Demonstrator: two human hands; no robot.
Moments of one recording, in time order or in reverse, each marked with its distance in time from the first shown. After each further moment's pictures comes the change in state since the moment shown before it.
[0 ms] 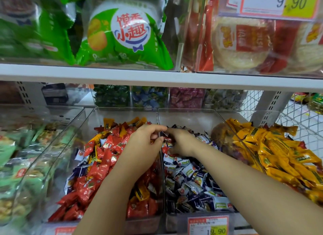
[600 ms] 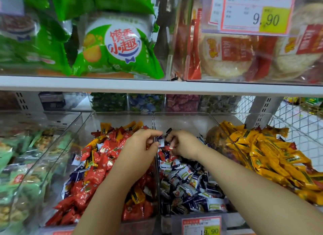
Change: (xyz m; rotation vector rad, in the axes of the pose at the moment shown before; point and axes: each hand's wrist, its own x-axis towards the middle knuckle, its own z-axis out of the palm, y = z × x) left_hand -0.008 0.007 -0.004 0.024 -0.010 -0.001; right_hand -0.028 0.000 -0.016 0.226 0.079 0.050
